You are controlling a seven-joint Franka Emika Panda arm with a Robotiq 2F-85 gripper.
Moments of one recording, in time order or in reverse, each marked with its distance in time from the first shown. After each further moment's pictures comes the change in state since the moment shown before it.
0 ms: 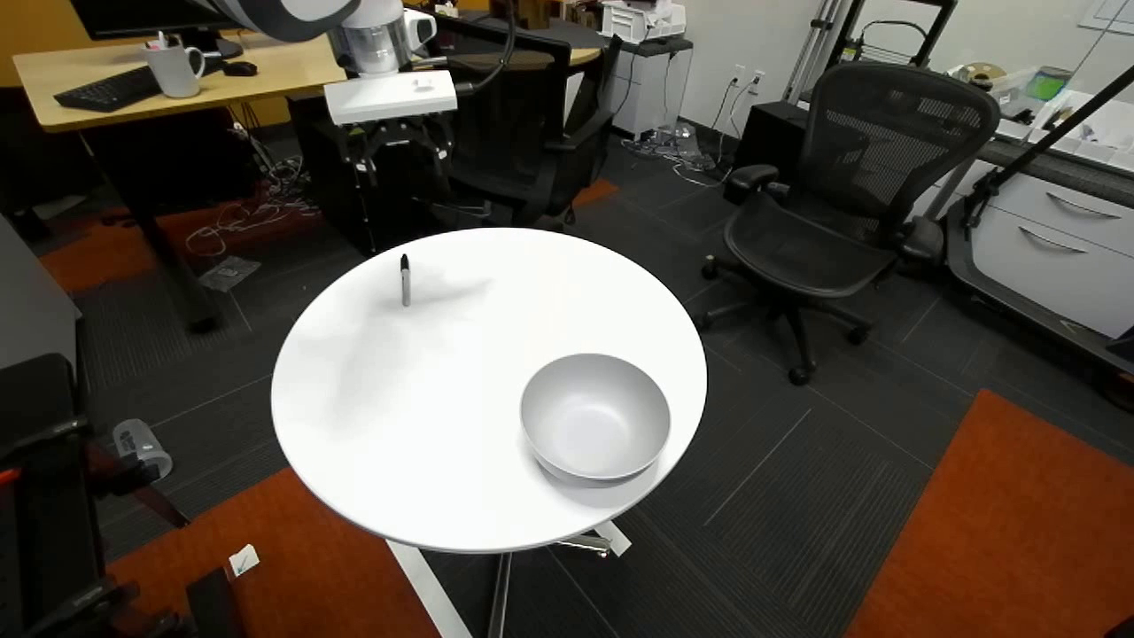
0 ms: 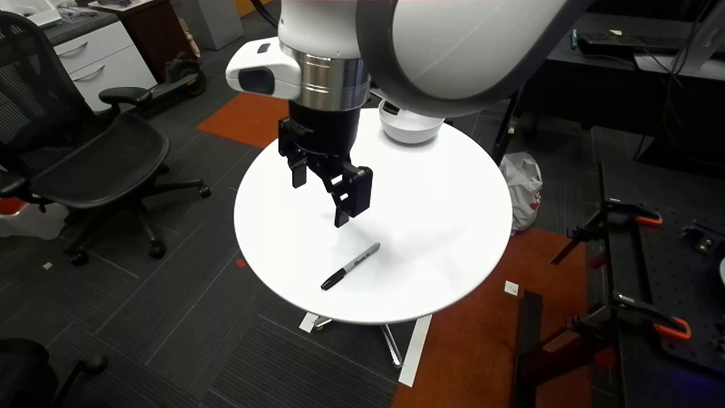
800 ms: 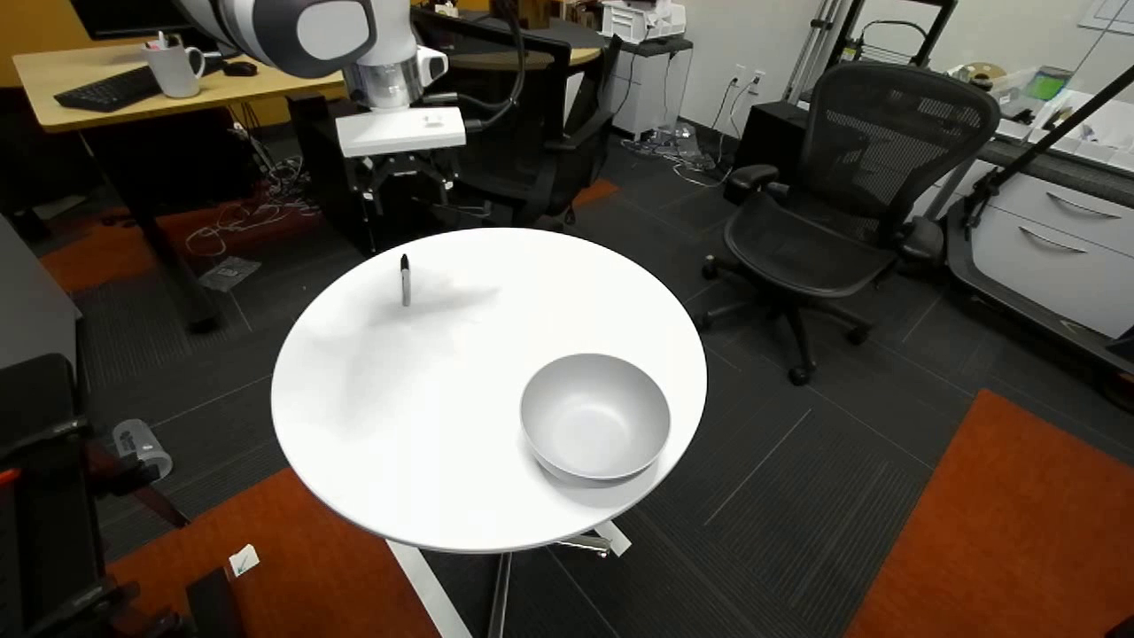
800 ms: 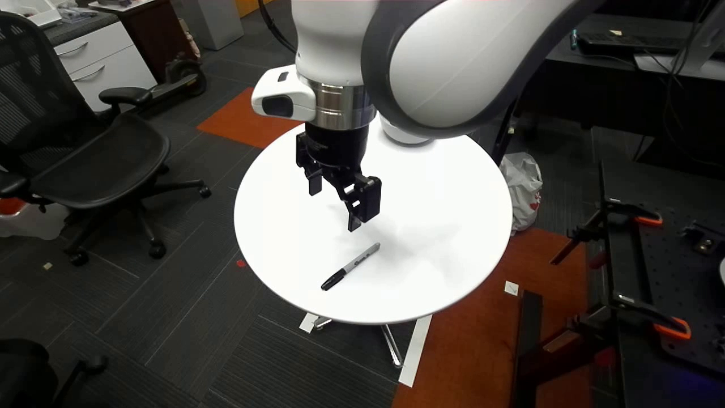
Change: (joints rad) arm -0.019 0.050 -0.010 -0.008 -0.014 0.005 0.002
